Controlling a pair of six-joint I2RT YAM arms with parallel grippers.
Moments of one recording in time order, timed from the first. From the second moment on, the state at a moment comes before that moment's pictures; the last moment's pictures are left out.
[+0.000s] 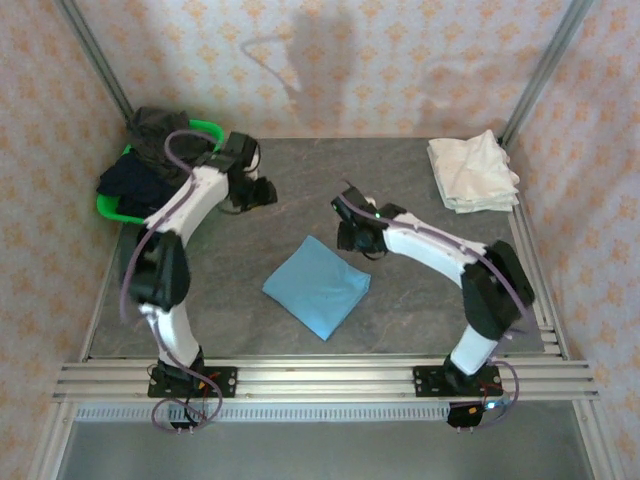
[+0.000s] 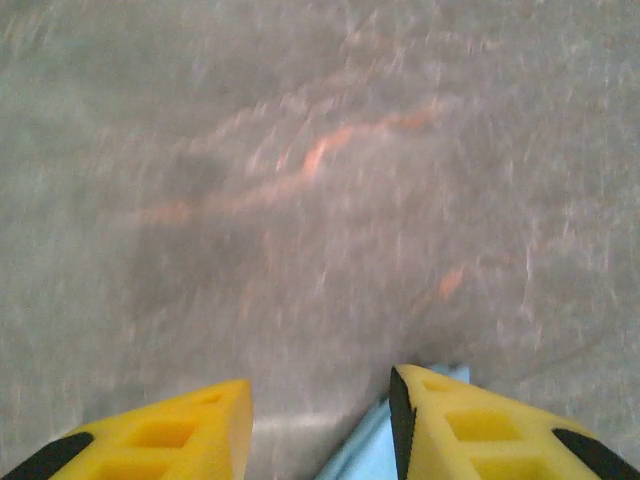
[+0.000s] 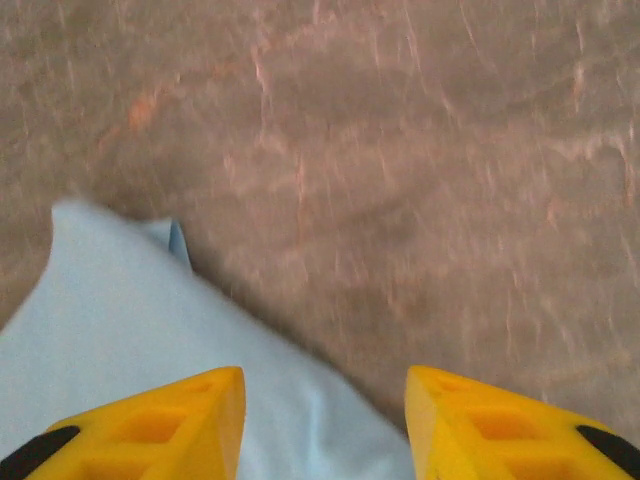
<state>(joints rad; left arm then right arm) -0.21 1.77 1.48 -0.85 0.17 -0.48 0.68 1.73 1.28 -0.68 0.17 0.68</state>
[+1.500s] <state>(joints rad) -0.46 1.88 1.22 -0.78 0.11 -0.59 0.77 1.49 0.77 -0.39 0.04 0.98</state>
